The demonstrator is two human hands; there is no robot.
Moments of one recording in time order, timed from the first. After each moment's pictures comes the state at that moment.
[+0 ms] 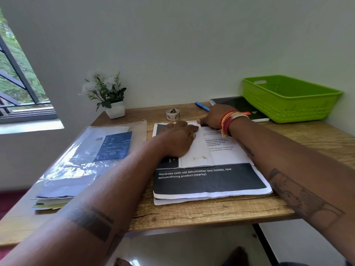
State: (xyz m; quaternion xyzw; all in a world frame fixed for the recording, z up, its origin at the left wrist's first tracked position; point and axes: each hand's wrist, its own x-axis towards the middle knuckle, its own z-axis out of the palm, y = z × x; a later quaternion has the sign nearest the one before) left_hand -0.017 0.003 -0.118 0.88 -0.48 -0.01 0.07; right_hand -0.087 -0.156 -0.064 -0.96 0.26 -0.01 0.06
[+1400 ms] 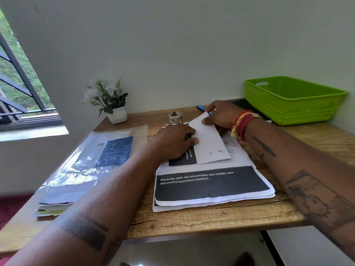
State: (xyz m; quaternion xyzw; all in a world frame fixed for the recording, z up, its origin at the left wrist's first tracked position) left_hand -0.038 0.014 -0.093 0.88 -0.46 0.03 0.09; right_hand -0.097 -0.180 -0.064 -0.92 0.21 -0.11 0.32
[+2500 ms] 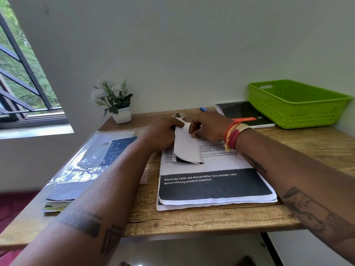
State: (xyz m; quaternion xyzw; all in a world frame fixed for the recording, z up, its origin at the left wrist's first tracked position) left_hand -0.007 0.034 -0.088 0.88 -0.38 0.00 0.28; right_hand -0.086 -0.145 -0.078 -0.98 0.04 -0.09 0.16
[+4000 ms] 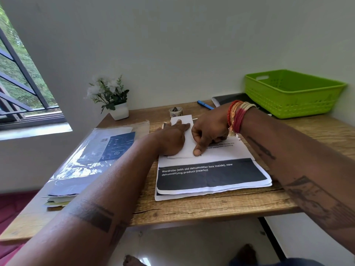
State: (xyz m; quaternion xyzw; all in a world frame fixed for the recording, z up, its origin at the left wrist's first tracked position) left_hand -0.031 0.020 -0.097 0.91 -0.41 -0.08 0.03; right_hand -0.111 -0.132 -0.047 -0.96 0.03 0.22 0.15
